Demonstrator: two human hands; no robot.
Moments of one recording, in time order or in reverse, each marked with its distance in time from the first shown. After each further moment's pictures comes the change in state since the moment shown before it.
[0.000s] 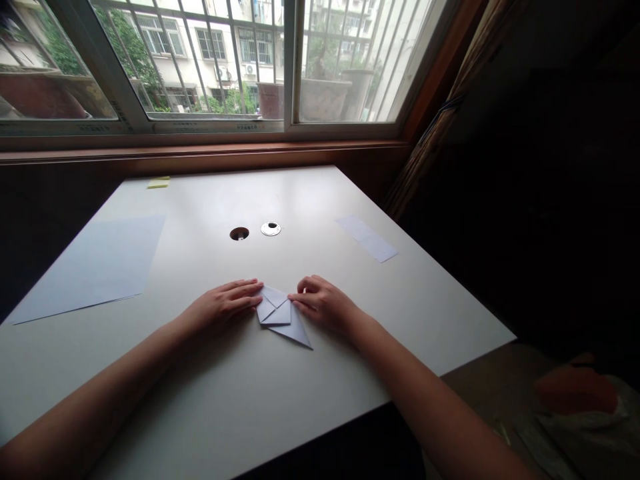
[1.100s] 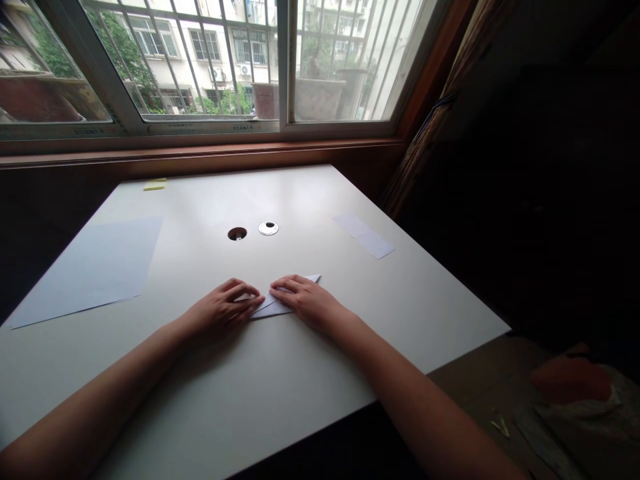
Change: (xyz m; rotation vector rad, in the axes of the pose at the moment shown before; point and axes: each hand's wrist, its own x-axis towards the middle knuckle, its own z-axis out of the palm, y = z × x) left_hand 0.007 0.014 -0.016 -0.001 -0.019 0.049; right_hand 0.020 -0.012 0.021 -0.086 -0.084 -0.084
